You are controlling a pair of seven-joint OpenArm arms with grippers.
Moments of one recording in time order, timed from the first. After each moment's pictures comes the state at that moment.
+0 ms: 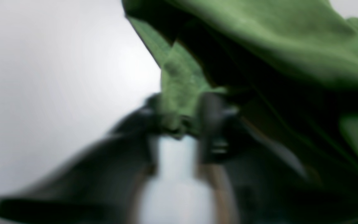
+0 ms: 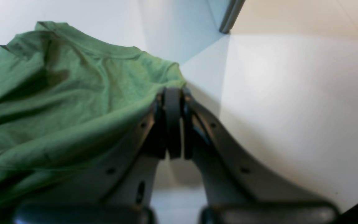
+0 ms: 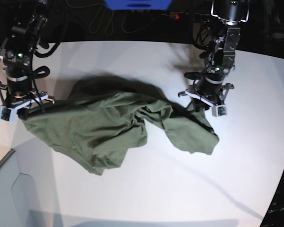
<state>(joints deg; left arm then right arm) 4.5 -6.7 2.4 67.0 -20.1 0.1 8.1 -15.5 -1.4 24.9 109.5 -0.2 7.7 -30.8</state>
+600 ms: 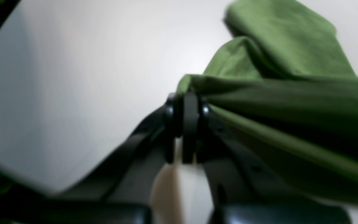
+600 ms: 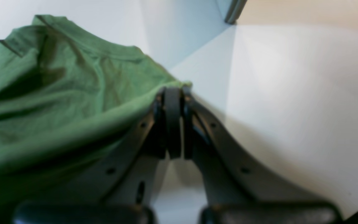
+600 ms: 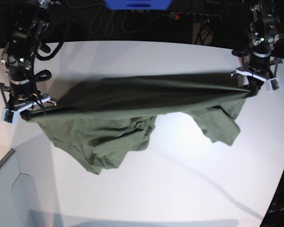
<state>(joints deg) 24.4 -12.8 -18.1 88.6 -20.1 -0.5 10.4 -13.4 -1.4 25.0 106.0 -0.1 7.7 -31.1</state>
